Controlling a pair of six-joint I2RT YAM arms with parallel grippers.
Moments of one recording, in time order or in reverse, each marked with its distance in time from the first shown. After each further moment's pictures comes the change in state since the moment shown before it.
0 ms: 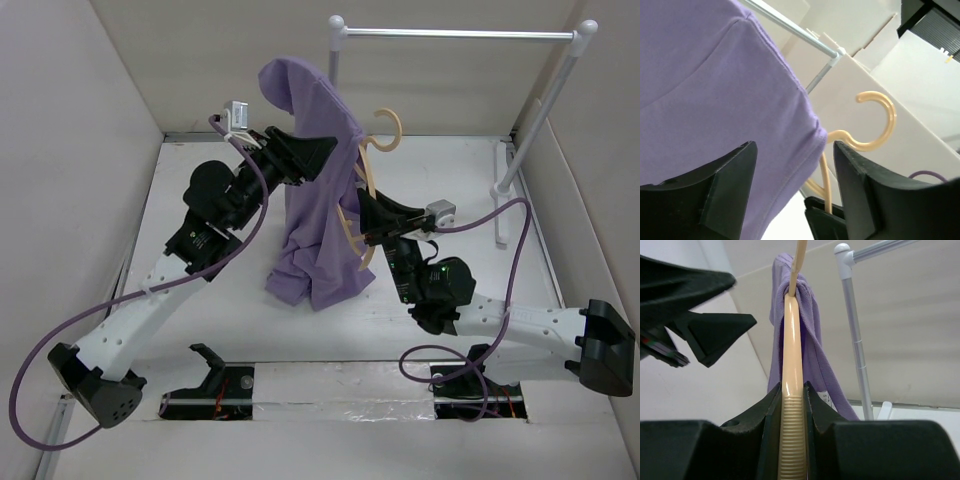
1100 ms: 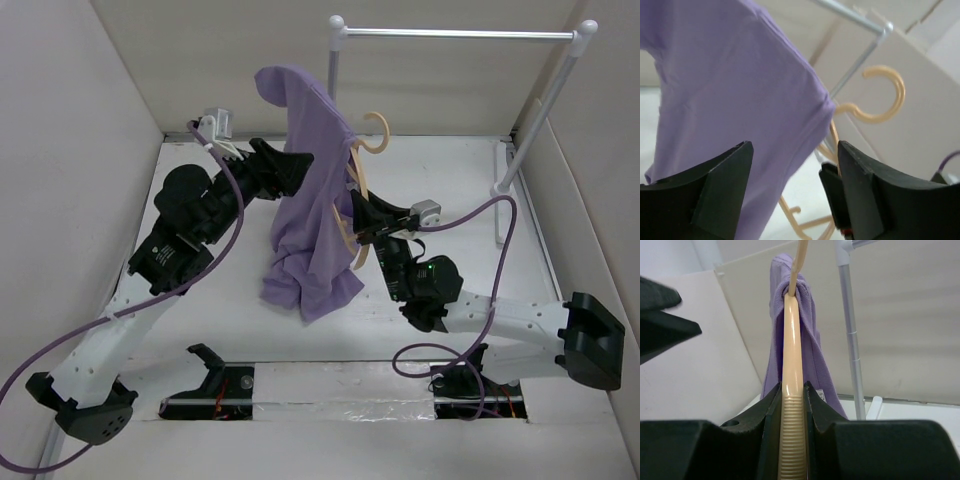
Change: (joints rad) left arm 0.000 -0.116 0.098 -0.402 -0.031 0.198; right arm -0.012 0.080 0.000 0.047 0.011 -0.035
